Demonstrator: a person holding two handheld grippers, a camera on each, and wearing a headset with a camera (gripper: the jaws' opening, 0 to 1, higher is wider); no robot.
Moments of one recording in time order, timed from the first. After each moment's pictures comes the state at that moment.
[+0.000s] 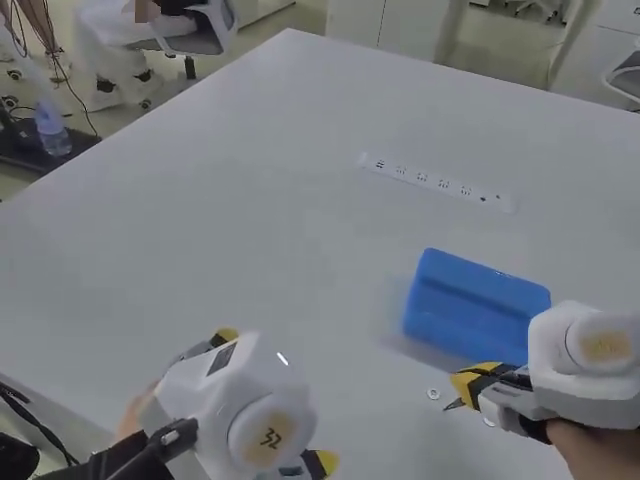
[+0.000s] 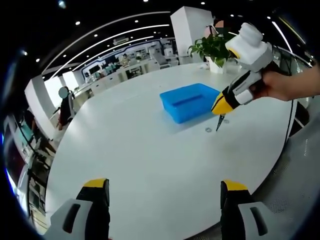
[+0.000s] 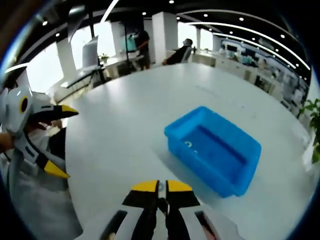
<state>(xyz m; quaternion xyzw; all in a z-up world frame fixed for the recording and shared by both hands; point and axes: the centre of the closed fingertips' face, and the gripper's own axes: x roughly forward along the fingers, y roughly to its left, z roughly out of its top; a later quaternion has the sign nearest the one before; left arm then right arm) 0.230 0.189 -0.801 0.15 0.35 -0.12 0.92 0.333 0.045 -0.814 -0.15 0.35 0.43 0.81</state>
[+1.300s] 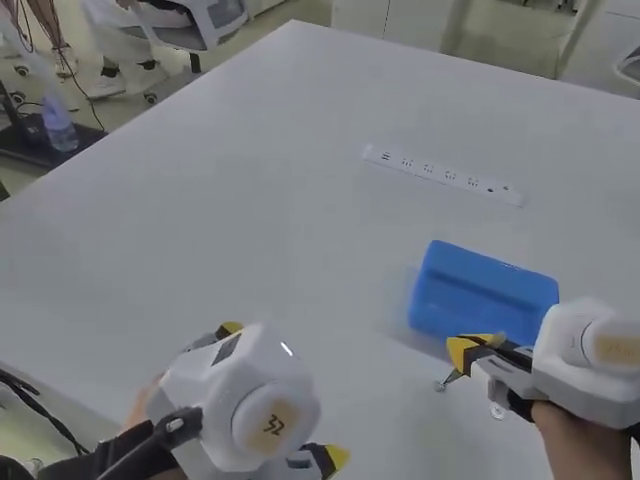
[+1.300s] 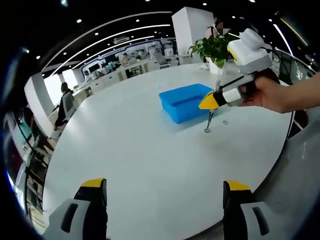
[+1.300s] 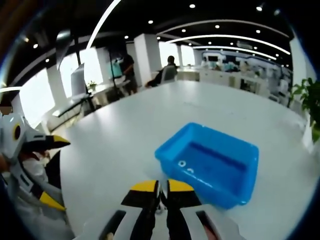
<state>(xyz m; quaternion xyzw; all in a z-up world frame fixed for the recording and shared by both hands) 0.230 0.187 -0.804 0.14 0.36 -0.13 0.92 0.359 0.063 -0.804 -0.06 0.30 0.40 0.86</state>
